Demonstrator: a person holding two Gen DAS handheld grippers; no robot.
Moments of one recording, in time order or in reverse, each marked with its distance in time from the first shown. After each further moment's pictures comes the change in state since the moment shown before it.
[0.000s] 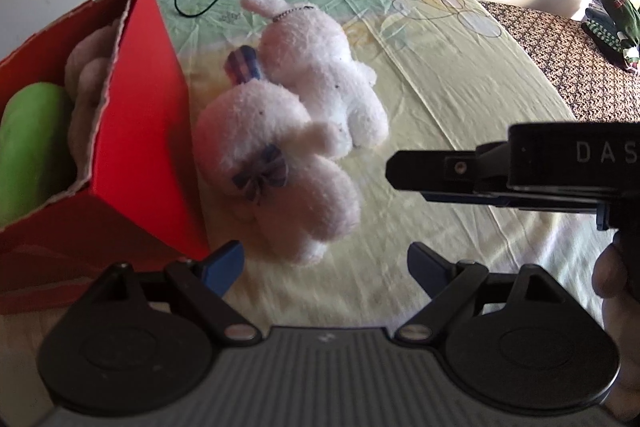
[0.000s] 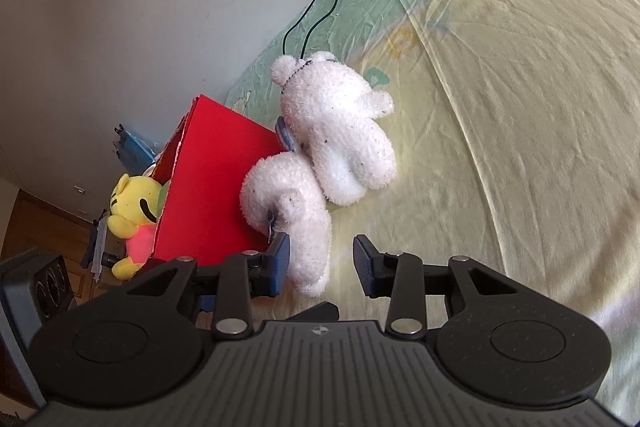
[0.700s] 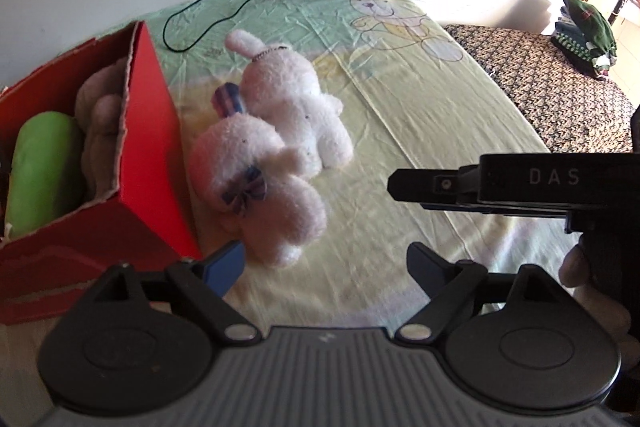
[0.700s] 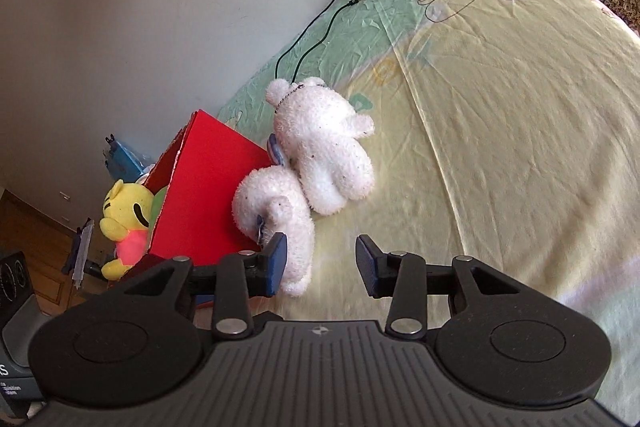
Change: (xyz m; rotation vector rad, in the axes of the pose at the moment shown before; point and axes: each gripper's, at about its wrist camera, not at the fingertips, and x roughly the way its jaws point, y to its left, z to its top) left arm -0.033 -0.009 -0.005 0.022 -0.079 -0.039; right arm -0.026 -0.001 -0.014 -0.041 -0.078 -0.052
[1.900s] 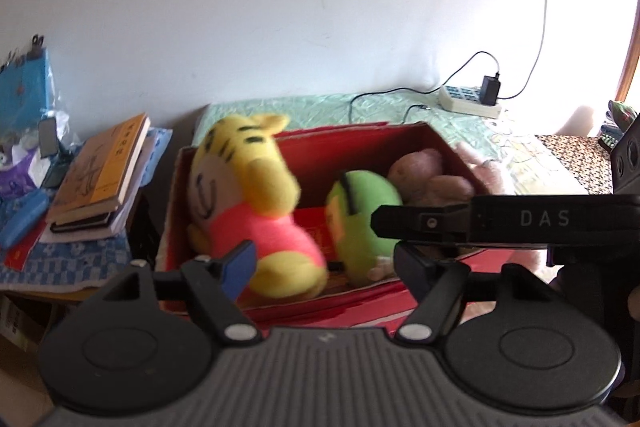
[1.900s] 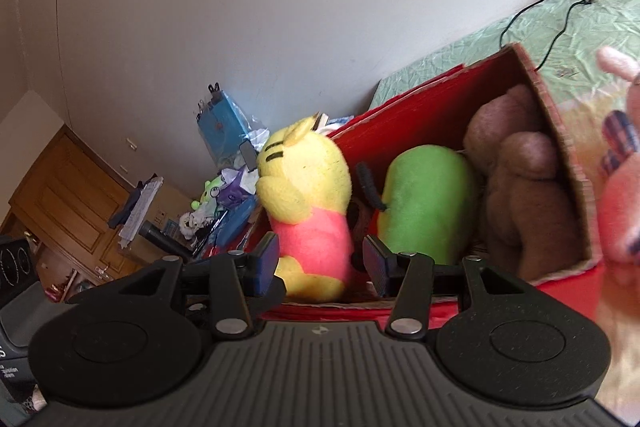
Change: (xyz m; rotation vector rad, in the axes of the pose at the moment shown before) left arm -0.126 0.240 -0.046 -0.089 -0.320 0.087; right arm 0.117 0.226 -0.048 -0.223 -0.031 0.200
